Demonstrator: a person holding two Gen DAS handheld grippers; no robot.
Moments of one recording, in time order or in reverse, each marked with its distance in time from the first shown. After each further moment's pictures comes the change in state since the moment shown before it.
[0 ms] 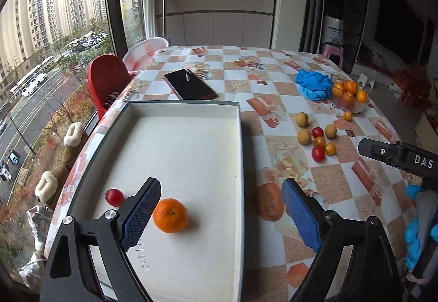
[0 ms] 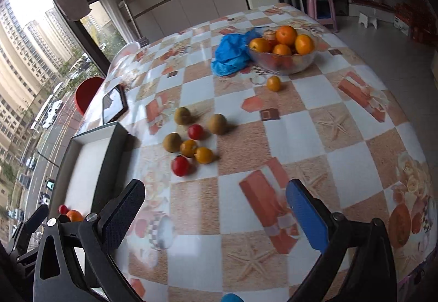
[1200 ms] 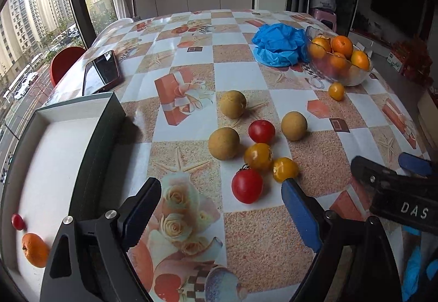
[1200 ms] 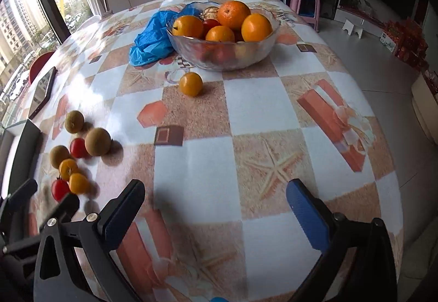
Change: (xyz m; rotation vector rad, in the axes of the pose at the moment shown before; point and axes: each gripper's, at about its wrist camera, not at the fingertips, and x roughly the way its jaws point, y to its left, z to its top) left arm 0.121 -0.126 0.025 0.054 0.148 -0.002; right arm 0.073 -0.057 0.049 -0.125 0.086 -0.194
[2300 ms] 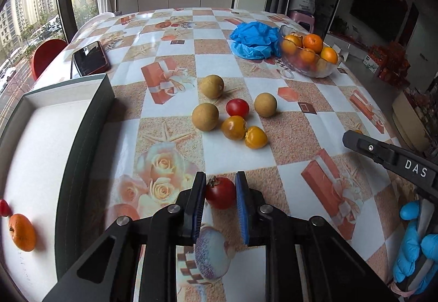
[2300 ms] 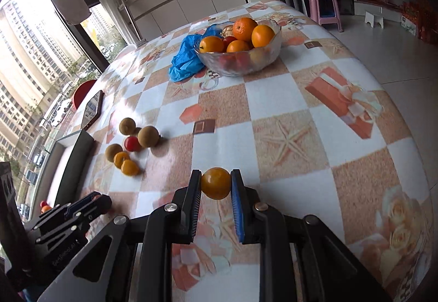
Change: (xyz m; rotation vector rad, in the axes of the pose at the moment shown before) left arm -0.024 0.009 -0.024 -0.005 0.009 -0.152; right arm -0.037 -0.023 -0.042 0.074 -0.111 0.262
